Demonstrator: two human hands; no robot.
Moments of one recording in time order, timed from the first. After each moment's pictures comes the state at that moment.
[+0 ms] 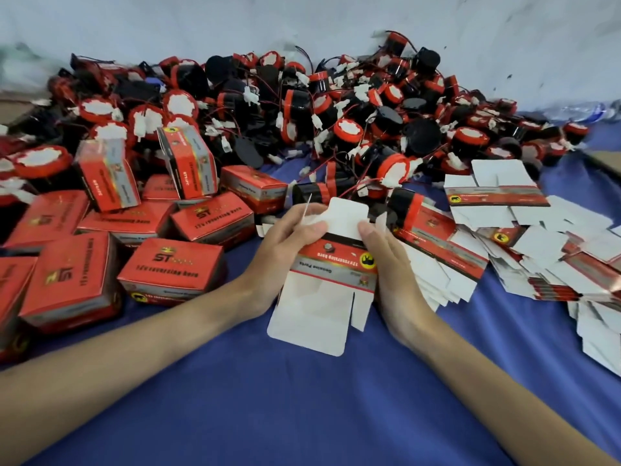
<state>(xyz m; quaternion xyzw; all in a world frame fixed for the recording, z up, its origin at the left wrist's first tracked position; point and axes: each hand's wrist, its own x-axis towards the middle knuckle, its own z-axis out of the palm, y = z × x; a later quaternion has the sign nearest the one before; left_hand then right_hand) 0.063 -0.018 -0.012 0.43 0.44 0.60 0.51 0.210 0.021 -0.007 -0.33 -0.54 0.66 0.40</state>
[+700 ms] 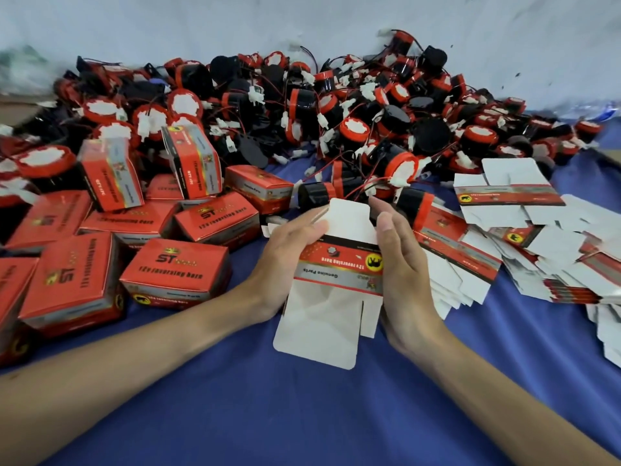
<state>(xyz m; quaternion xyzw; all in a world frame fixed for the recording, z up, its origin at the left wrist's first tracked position) 0.066 -0.022 -0.012 0.46 0.39 0.61 0.50 0.203 0.014 -0.010 -0.29 -0.52 0.64 0.49</state>
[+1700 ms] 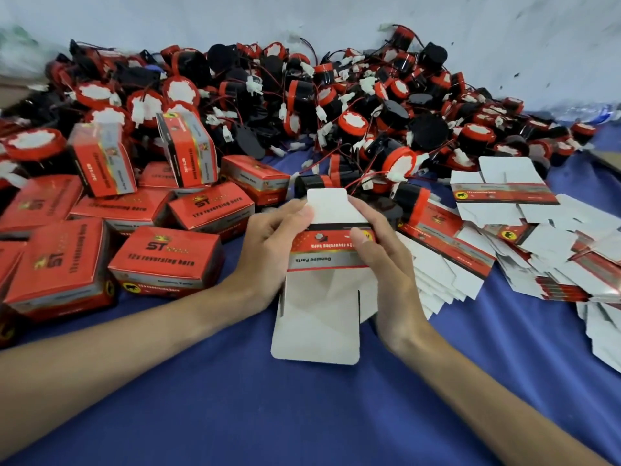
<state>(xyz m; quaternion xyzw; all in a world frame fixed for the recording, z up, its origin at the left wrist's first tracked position) 0.065 -0.021 -0.016 0.45 0.44 0.68 0.38 0.205 0.005 -0.011 -0.25 -0.59 0.61 0.46</state>
